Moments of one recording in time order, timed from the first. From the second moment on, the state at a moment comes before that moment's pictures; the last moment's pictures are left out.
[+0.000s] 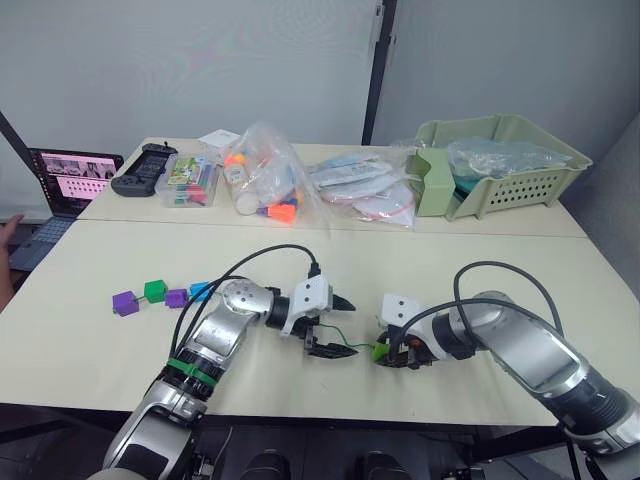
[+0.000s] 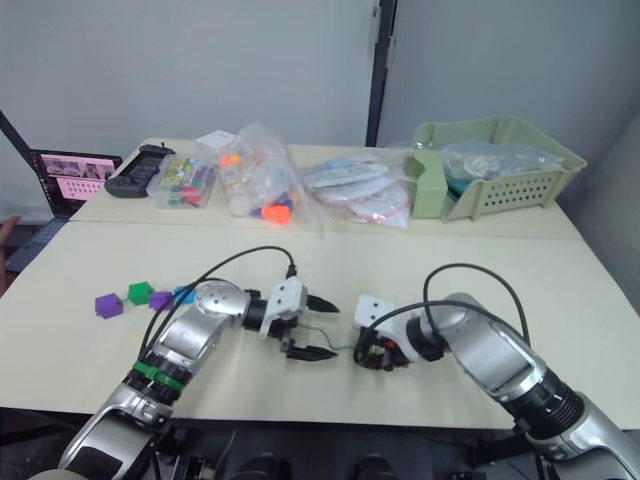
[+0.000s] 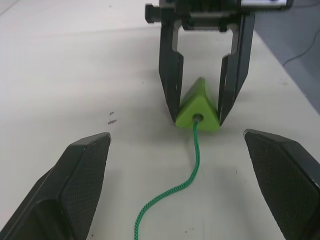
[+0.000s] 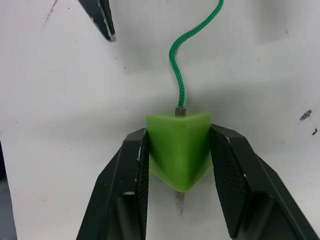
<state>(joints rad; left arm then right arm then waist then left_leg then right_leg) -0.62 0.37 -0.35 0.27 -0.12 0.09 -1.25 -0.54 -0.82 0.46 -0.38 0.16 0.92 1.06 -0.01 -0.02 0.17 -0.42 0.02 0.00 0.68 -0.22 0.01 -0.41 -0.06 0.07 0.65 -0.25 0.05</state>
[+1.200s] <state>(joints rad) -0.62 0.30 -0.39 0.35 -0.08 0.03 -1.26 -0.54 -0.83 0.46 -0.38 0.16 0.92 1.05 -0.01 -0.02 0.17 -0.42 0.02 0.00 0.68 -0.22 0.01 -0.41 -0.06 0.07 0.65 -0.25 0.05</state>
